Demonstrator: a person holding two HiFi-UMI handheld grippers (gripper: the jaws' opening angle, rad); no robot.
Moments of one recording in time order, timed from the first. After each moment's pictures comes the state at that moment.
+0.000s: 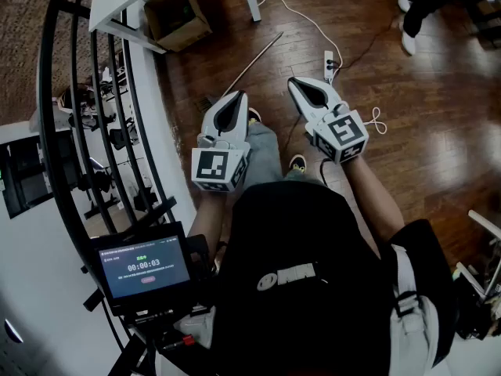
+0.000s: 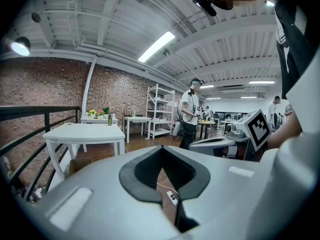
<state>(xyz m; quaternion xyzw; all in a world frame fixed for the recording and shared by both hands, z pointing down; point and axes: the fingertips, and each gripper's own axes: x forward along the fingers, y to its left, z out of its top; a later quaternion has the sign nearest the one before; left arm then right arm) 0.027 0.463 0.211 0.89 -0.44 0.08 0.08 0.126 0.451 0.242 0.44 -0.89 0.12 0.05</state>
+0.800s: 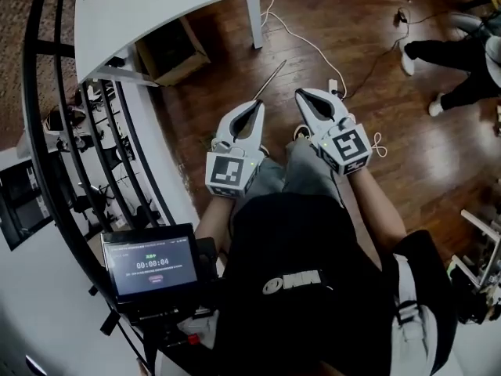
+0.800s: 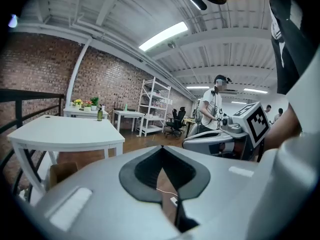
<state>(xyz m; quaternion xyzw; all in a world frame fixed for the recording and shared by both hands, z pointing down) 0.015 0.221 0.213 0.91 -0.37 0.11 0.12 0.095 0.220 0.238 0.46 -0.87 0.13 0.11</state>
